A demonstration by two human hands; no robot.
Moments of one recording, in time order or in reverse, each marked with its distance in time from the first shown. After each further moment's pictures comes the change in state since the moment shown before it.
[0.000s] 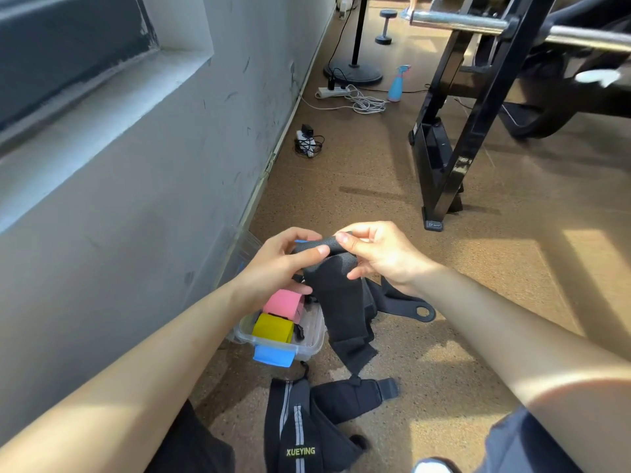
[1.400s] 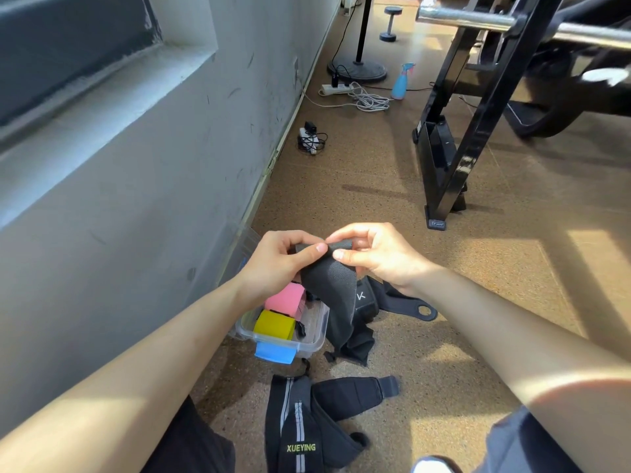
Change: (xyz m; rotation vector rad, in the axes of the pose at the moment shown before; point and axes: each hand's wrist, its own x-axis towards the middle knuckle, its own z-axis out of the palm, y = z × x) left_hand 0.001 -0.006 -0.002 0.099 0.028 0.155; right_hand -0.001 0.004 0.000 -0.126 -0.035 -0.050
